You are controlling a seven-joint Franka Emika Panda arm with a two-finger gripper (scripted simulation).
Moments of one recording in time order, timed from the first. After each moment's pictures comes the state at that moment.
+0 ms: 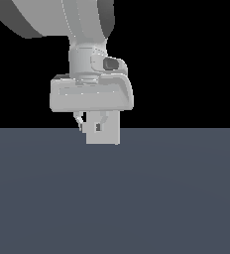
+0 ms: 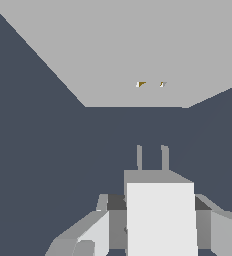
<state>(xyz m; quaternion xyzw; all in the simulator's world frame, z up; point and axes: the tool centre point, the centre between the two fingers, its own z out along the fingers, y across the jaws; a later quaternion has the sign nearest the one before) 0.005 0.056 0.100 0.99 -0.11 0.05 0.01</state>
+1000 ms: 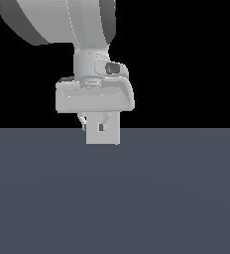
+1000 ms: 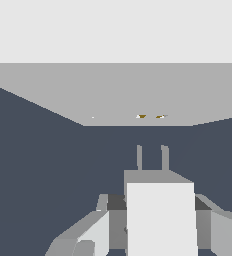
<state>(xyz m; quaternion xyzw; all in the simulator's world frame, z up) 0.023 0.052 0.100 0.99 -0.11 0.05 0.01</state>
